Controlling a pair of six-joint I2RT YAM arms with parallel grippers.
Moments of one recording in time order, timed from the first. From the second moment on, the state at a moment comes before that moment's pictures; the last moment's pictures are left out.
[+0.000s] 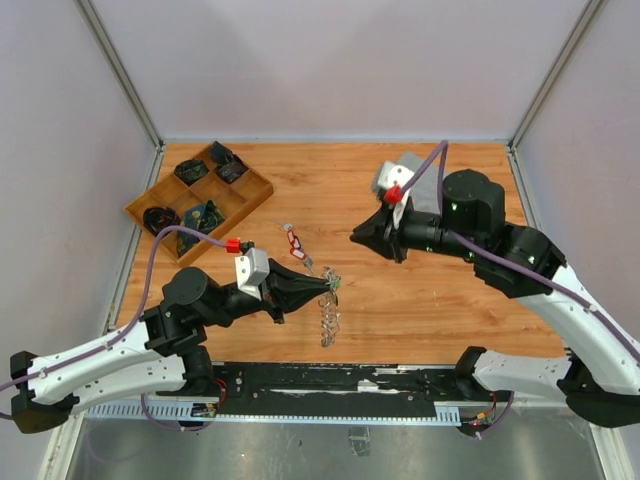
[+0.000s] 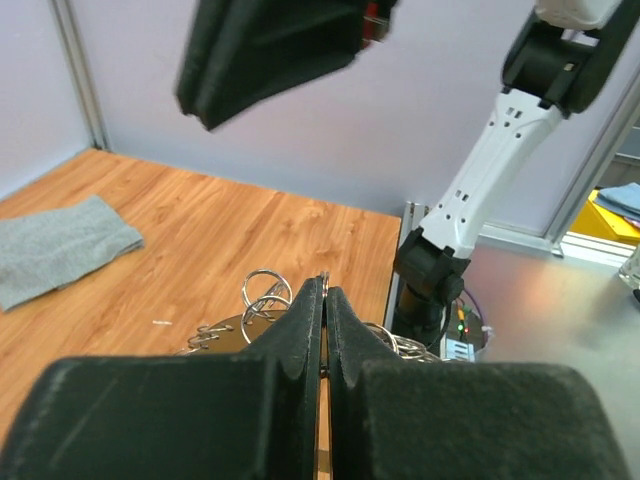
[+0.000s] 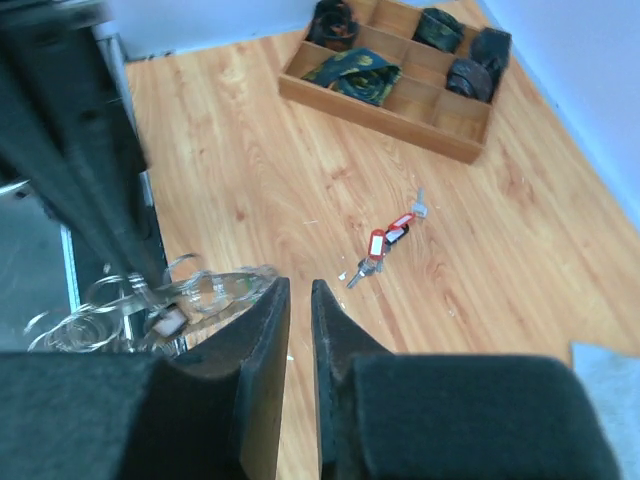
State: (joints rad) left arm -1.14 0.64 0.68 0.18 0.15 -0.12; right arm 0.99 1.08 1.55 -0.77 -0.23 -0.22
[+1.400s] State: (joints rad) left arm -0.87 0.65 0.47 0.74 0.43 -0.42; right arm 0.93 0.86 0.89 0.23 -0.63 0.05
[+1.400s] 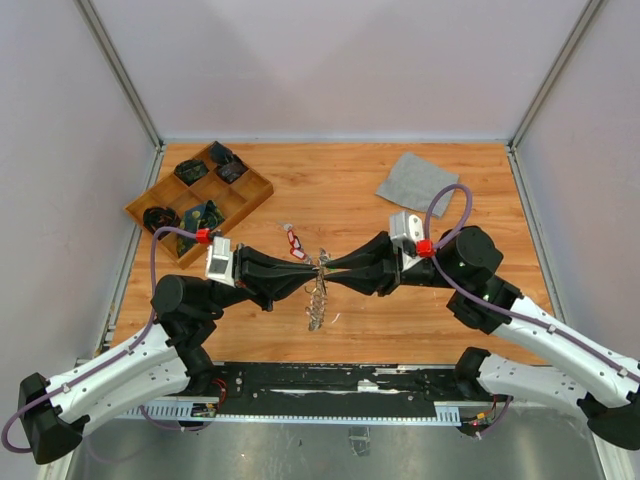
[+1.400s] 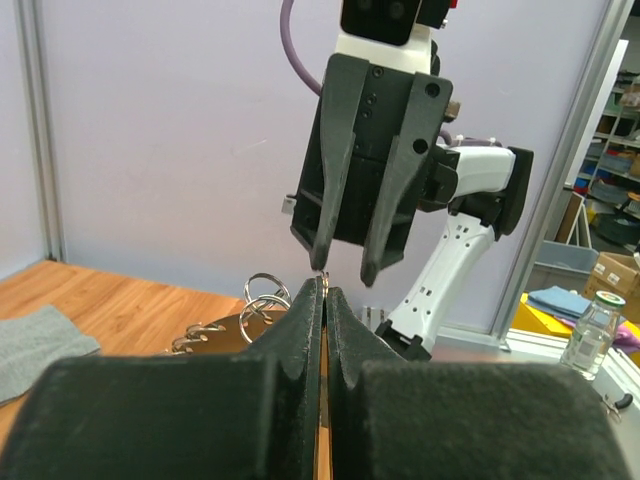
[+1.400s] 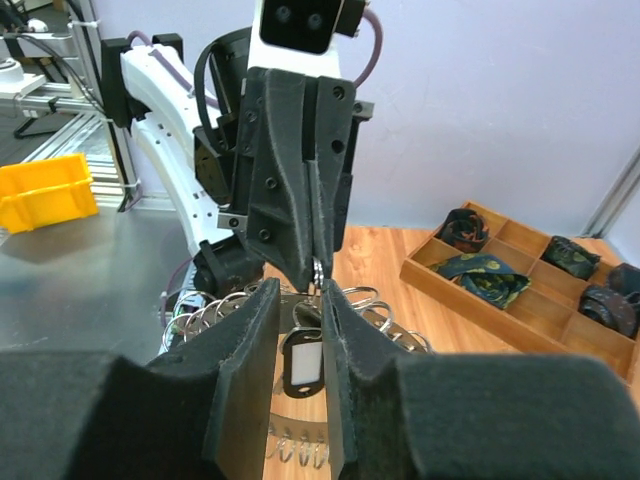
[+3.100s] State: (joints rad) left arm -0.87 0.65 0.50 0.74 0.48 -0.39; right arm 0.98 0.94 1.08 -0.16 -0.58 -0.09
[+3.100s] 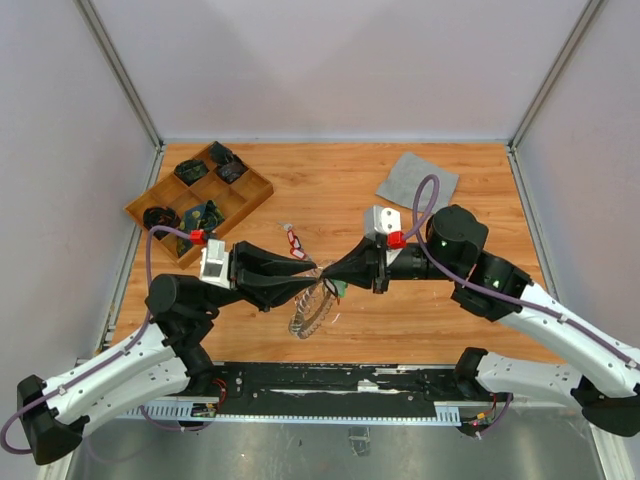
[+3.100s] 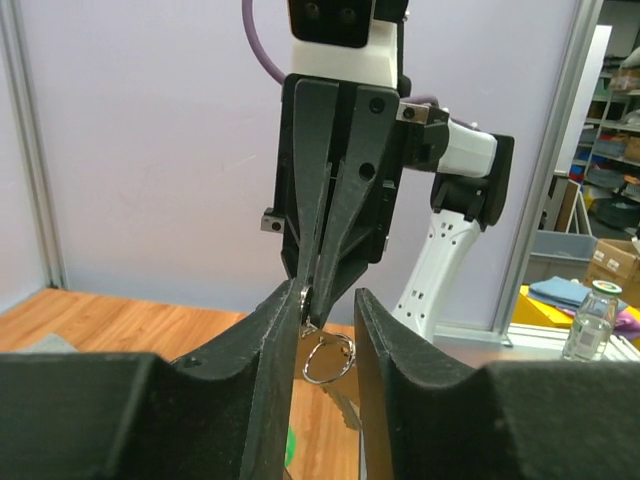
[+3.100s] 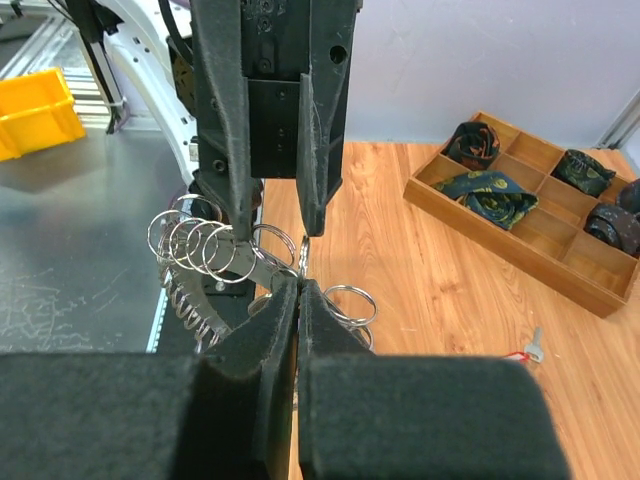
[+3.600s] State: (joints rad) left arm -0.87 0.66 0.64 0.49 0.51 -0.24; right arm 0.98 1.13 1.54 -0.86 -0.54 -0.31
